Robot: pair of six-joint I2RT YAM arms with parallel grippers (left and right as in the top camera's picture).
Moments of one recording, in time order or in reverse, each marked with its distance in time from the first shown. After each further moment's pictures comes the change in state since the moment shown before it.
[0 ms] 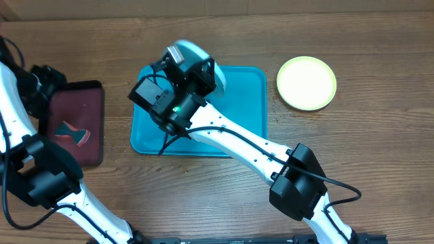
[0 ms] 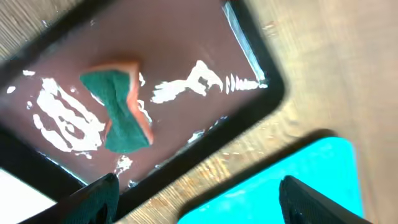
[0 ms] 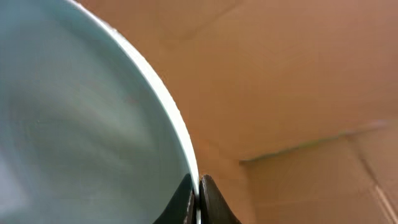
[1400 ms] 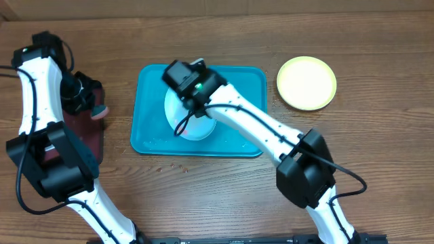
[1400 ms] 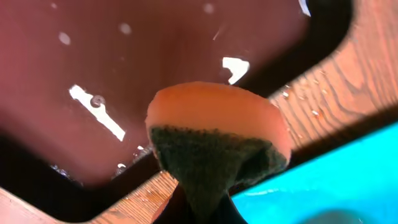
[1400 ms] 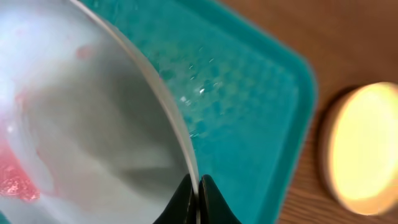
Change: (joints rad) left arm -0.176 -0.026 -0.280 0.122 -0.139 -0.085; right arm -0.134 0.000 -0.049 -0.270 -0.864 0.323
